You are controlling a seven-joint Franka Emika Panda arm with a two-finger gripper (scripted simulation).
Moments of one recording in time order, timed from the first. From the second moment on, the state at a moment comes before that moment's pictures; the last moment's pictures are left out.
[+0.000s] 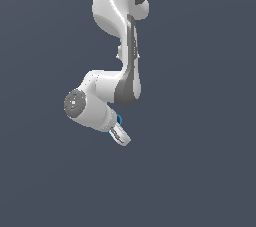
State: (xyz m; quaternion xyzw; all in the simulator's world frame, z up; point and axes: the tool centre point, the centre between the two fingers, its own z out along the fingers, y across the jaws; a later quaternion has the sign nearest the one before) arm 0.041 -0.045 0.086 -0.87 0.44 0.18 0.08
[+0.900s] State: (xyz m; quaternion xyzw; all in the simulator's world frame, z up) arm 0.118 0.005 0.161 -0.96 0.21 0.01 0.17
